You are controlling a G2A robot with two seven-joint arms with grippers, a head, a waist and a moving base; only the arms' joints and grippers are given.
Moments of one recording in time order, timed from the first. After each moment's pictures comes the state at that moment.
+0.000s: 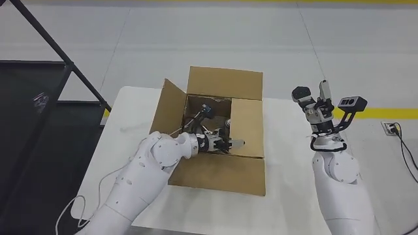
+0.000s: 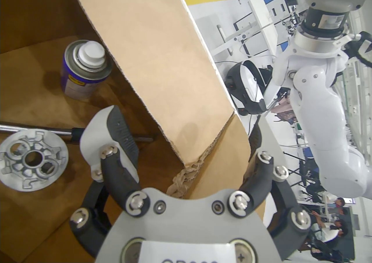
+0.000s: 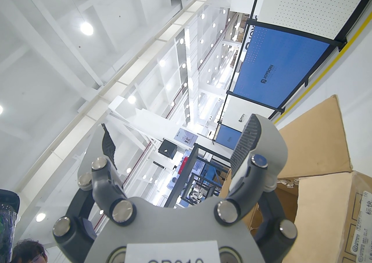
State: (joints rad) left arm 0.58 -1.36 -0.88 -1.04 0.24 -0.41 -0.75; right arm -0.89 -1.40 1.62 -1.25 0.32 -0.57 0.47
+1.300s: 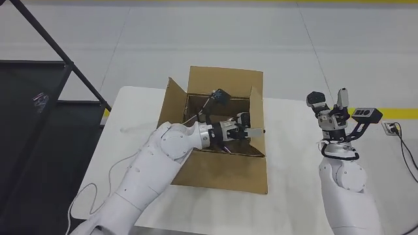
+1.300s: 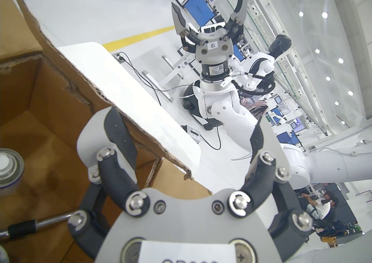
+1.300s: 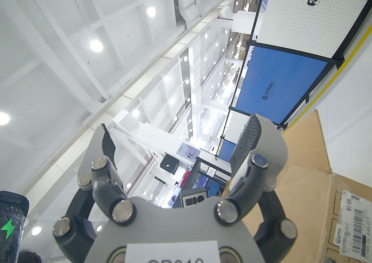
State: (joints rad) left arm 0.48 -1.44 -0.82 -0.99 0.06 -0.66 -0.63; right arm -0.96 -1.37 1.66 -1.27 0.41 -0.63 0.42
